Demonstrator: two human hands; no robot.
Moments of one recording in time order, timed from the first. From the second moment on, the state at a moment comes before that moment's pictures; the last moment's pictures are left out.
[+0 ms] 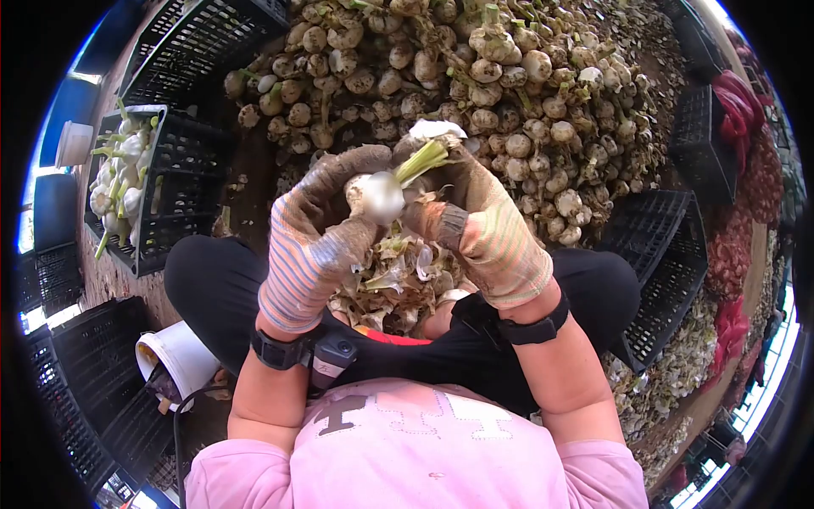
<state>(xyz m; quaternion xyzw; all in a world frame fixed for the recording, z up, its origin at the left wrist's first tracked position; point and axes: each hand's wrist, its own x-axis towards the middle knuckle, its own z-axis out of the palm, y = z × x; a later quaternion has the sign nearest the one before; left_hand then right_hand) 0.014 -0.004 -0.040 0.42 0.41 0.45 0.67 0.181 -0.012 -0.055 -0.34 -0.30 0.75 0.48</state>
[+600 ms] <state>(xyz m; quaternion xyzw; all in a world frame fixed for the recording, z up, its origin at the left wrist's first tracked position) 0.009 -0.010 -0.037 0.42 0.35 0.47 0.69 0.190 -0.019 -0.055 -0.33 -0.39 0.72 0.46</state>
